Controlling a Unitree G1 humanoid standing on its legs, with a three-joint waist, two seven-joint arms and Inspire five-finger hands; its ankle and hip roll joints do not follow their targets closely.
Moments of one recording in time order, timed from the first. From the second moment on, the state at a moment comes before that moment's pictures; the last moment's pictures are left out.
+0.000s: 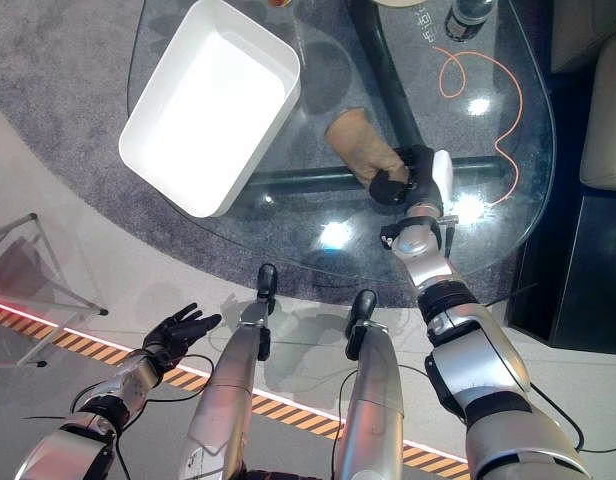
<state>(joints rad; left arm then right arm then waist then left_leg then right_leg) -0.44 0.37 -0.22 1.08 -0.83 0.01 -0.08 -1.01 -0.51 0.40 1.04 0.32 -0.07 -0.51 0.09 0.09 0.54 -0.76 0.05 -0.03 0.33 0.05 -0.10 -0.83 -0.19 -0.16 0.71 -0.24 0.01</state>
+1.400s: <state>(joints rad) -0.48 0.41 -0.22 1.13 -0.84 0.01 -0.13 -1.03 -0.59 0.16 1.27 0.79 -0.15 -0.63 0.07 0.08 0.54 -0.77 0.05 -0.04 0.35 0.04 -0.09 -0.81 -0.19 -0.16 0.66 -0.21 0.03</state>
